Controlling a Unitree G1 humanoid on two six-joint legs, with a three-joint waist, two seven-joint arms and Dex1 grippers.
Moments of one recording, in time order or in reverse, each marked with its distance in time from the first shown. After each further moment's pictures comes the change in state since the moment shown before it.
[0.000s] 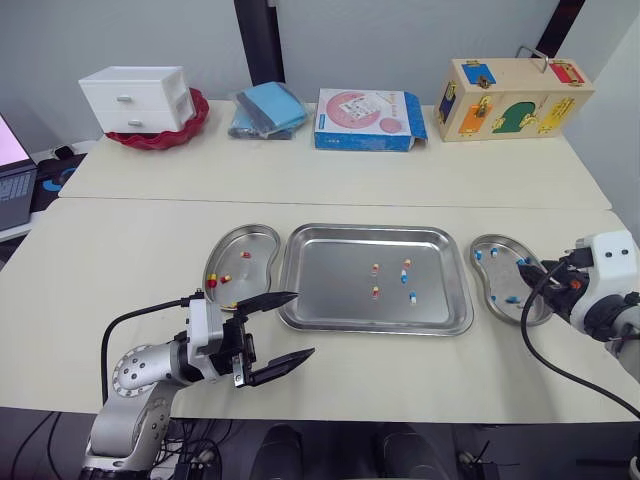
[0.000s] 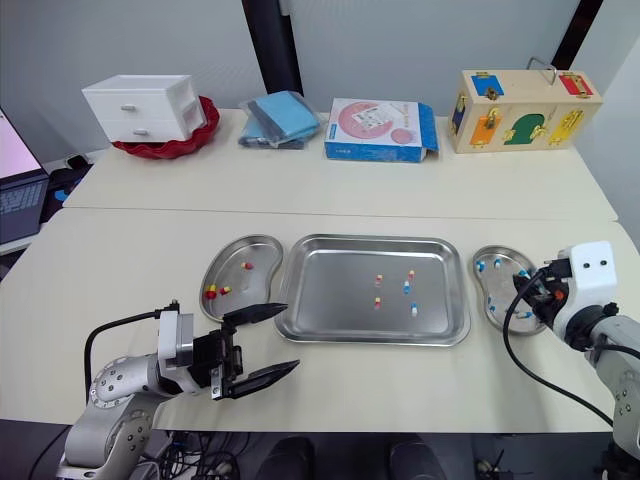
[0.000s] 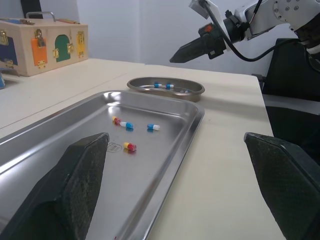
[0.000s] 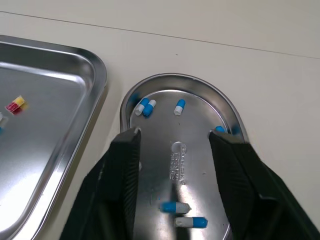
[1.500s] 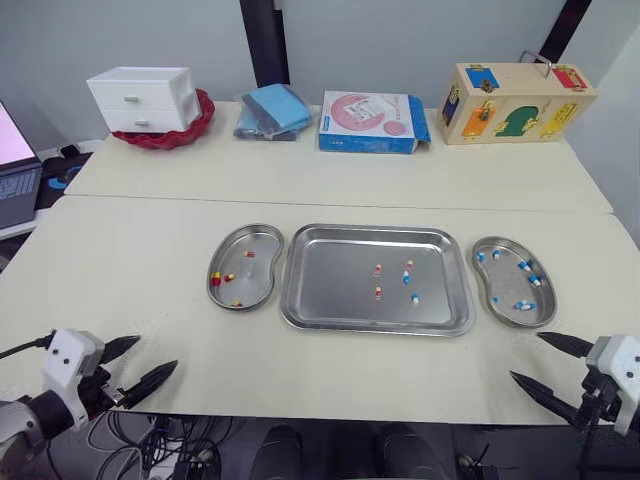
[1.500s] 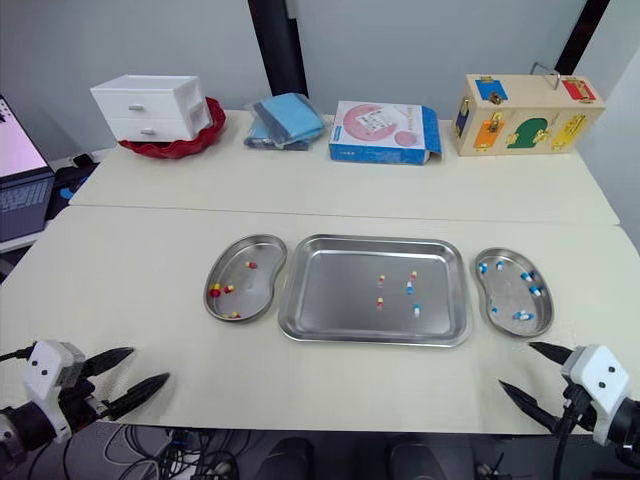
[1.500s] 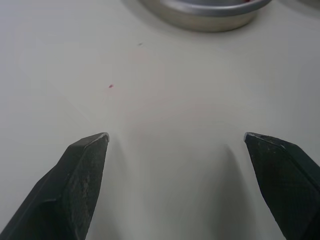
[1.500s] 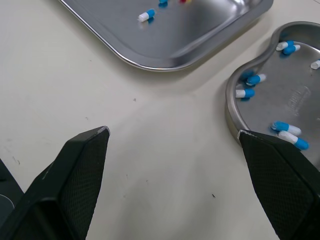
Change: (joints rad) left arm 0.352 0.247 0.439 0.089 0.100 0.235 0.198; right arm 0.658 -0.120 0.003 0.145 -0.019 -0.937 0.563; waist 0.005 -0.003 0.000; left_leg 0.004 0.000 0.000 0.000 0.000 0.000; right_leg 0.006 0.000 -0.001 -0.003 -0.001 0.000
